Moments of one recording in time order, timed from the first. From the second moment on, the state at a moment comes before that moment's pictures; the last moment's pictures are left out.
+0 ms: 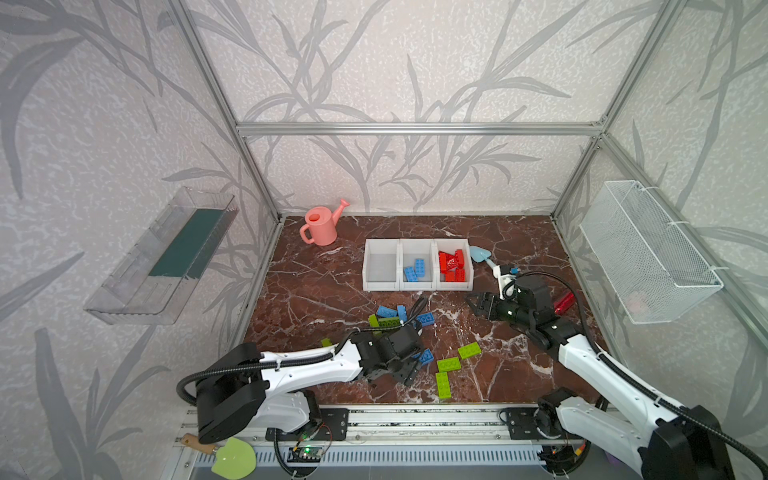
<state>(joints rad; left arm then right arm) -1.10 1.35 0.71 -0.51 -0.11 -0.44 0.35 1.00 0.54 -0.12 -0.32 0.53</state>
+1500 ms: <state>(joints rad) -1.06 1.50 0.99 -0.51 -0.20 -0.36 0.34 1.03 0.49 -0.02 -0.32 0.56</state>
